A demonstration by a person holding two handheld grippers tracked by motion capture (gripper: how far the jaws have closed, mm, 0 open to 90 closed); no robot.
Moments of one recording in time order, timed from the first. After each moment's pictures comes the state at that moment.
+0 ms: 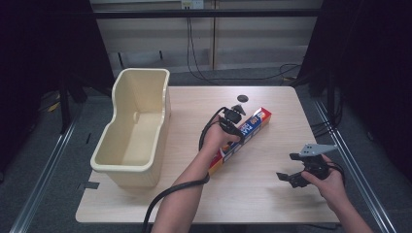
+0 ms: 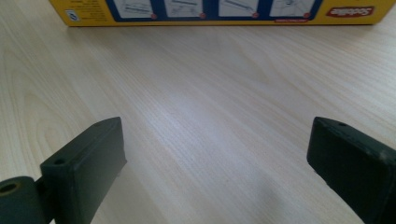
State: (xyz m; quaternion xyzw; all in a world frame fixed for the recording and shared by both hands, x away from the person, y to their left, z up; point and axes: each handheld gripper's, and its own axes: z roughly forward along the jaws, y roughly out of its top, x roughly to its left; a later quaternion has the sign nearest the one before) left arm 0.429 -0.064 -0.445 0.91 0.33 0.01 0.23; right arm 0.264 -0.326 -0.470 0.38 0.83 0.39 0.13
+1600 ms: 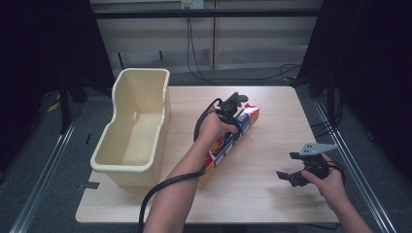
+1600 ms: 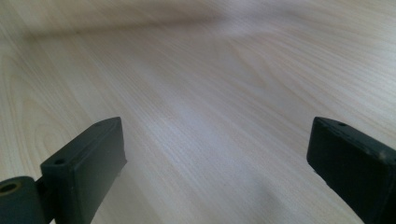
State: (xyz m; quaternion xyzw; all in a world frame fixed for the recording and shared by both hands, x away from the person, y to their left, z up) left arm 0.436 -0.055 -0.394 0.90 0.40 -0.04 0.17; right arm 0.265 -0.326 -0.468 0.38 0.82 0.39 0.14
